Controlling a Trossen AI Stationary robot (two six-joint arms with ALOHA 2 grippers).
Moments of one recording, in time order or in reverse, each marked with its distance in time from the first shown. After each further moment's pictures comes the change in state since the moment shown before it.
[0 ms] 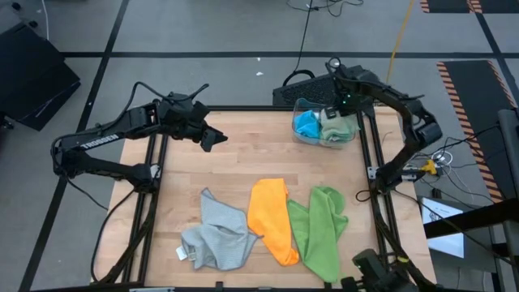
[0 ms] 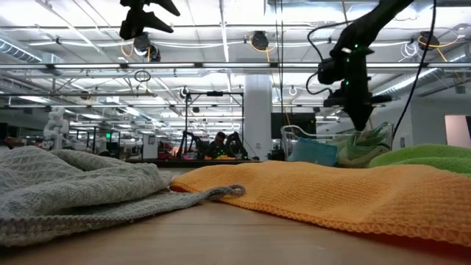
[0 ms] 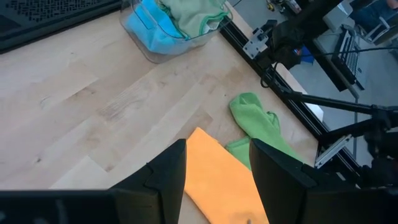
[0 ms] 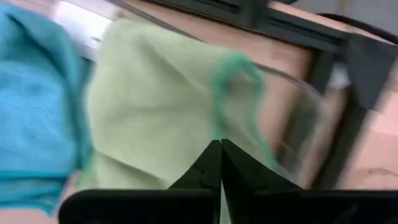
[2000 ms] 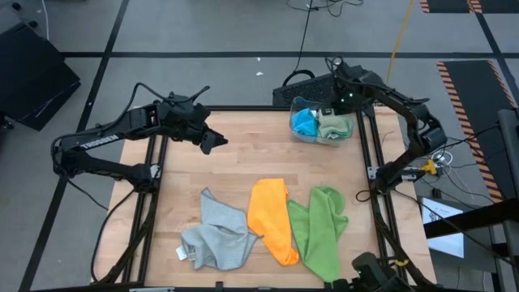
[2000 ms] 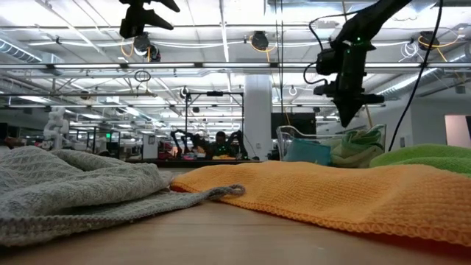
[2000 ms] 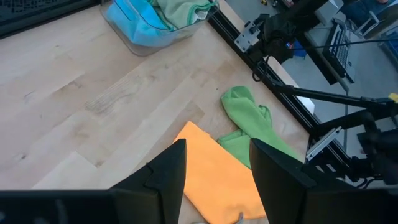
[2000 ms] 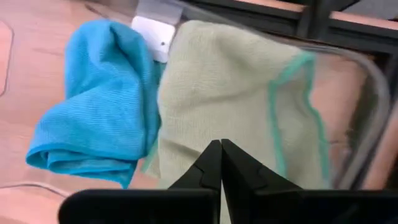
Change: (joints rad) left arm -0.020 0.000 0.000 0.000 0.025 -0.010; right arm 0.026 -0.056 -0.012 0.093 -0.182 0.097
